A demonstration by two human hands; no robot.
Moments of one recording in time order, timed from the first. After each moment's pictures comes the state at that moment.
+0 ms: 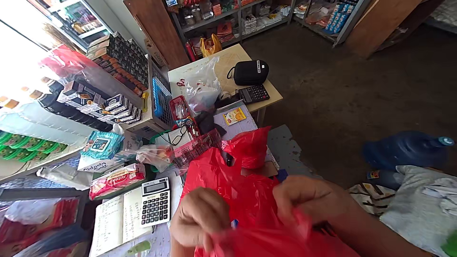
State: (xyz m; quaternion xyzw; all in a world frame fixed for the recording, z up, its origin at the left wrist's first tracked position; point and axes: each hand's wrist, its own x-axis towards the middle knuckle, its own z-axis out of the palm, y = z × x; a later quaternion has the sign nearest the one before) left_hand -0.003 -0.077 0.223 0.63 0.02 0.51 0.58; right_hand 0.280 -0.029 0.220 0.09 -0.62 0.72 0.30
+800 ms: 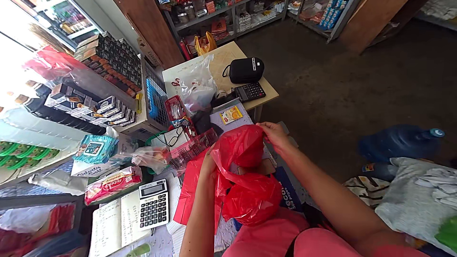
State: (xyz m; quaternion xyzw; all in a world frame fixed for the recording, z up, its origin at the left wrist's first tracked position) left_hand 0.024 0.006 0.110 0.26 0.56 0.53 0.59; right_hand 0.258 0.094 0.099 -0.57 -0.38 0.60 0.42
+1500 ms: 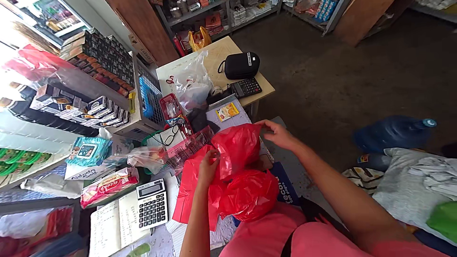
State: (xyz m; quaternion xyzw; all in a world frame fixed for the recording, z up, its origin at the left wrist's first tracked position) left_hand -0.012 -0.004 0.030 0.55 0.65 0.33 0.41; right_hand 0.311 0.094 0.068 -0.45 -0.66 0.50 0.32
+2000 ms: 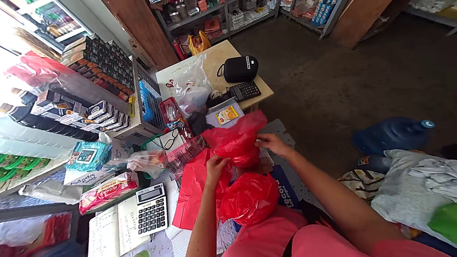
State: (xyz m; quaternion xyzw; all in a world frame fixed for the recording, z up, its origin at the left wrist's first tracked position) left_hand 0.012 0.011 -0.008 0.53 0.51 0.52 0.44; right_hand 0.303 0.089 0.014 -0.41 -0.57 0.62 0.36
